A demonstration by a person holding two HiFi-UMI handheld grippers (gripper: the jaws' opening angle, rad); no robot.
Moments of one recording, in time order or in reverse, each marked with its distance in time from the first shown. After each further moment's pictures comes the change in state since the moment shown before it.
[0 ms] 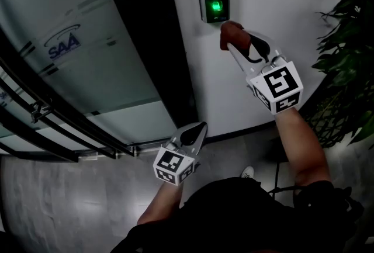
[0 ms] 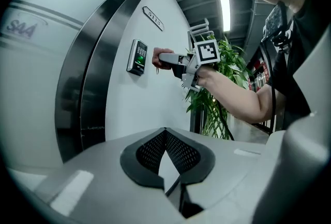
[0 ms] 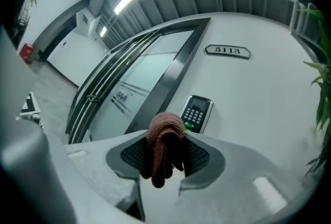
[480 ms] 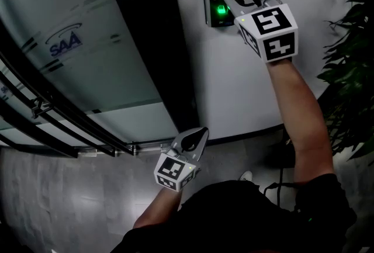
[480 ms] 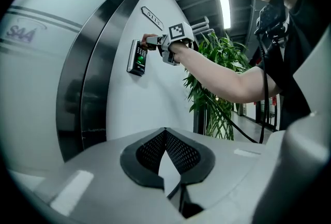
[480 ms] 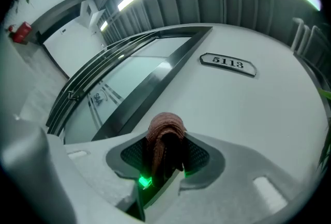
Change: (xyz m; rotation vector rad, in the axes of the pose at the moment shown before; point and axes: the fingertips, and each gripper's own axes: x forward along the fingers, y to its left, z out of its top) left arm 0.010 0.003 0.002 0.022 0.007 0.051; right arm 0.087 -0.081 0.083 -0.092 -0.060 -0.117
